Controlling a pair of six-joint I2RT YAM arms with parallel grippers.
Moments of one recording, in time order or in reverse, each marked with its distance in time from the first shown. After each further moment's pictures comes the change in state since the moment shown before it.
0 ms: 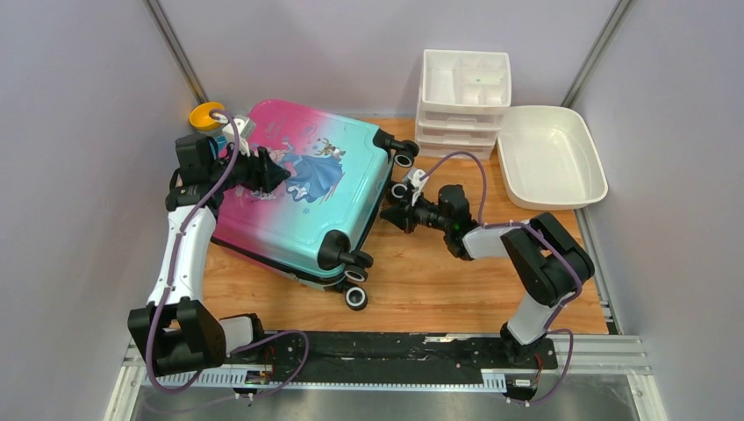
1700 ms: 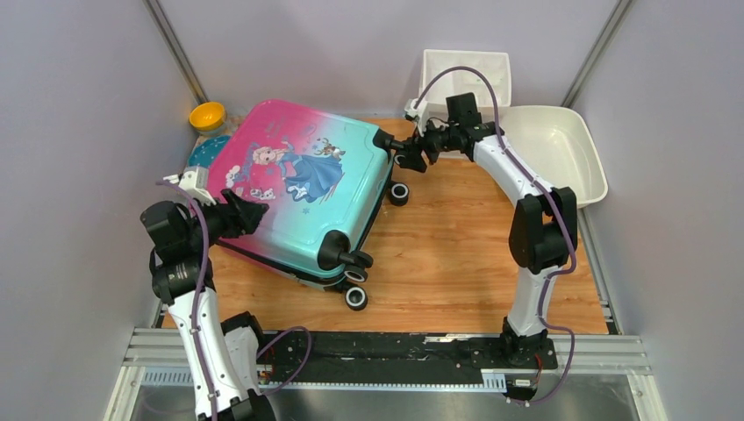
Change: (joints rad) left arm 0.284 -0.550 -0.299 -0.124 0.044 -0.311; right arm -0.232 0.243 1.070 -1.404 -0.156 -0.707
